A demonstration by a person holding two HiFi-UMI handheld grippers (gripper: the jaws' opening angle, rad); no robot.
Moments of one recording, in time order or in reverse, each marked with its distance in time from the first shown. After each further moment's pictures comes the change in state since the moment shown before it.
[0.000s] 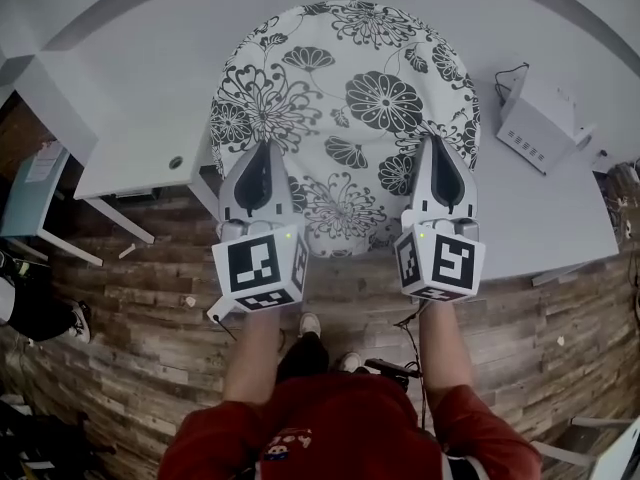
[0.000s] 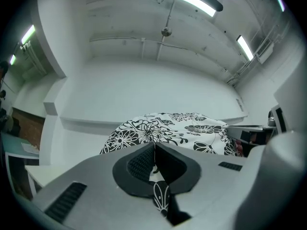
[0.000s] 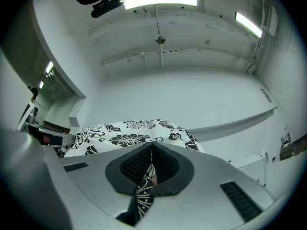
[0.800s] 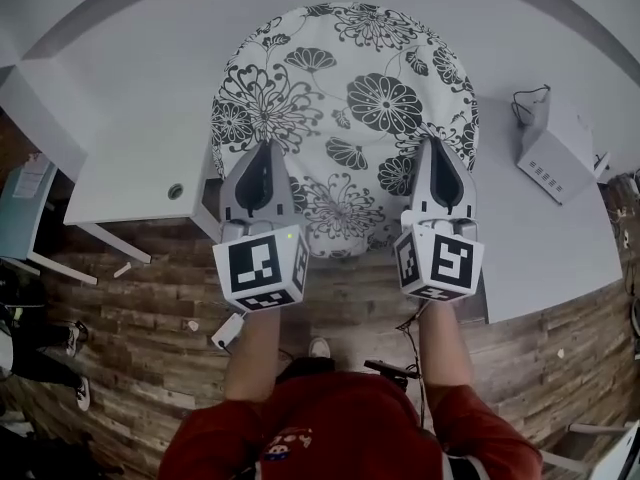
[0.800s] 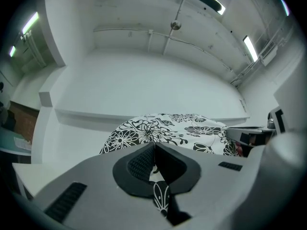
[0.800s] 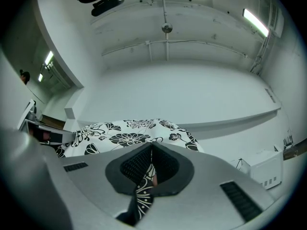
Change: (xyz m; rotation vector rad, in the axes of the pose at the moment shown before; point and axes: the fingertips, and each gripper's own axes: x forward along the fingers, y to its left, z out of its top) left arm 0.009 0.001 -0.009 0.012 -0.090 -0.021; right arm 0.003 -0.001 -0.014 -0.029 -0.072 -0.016
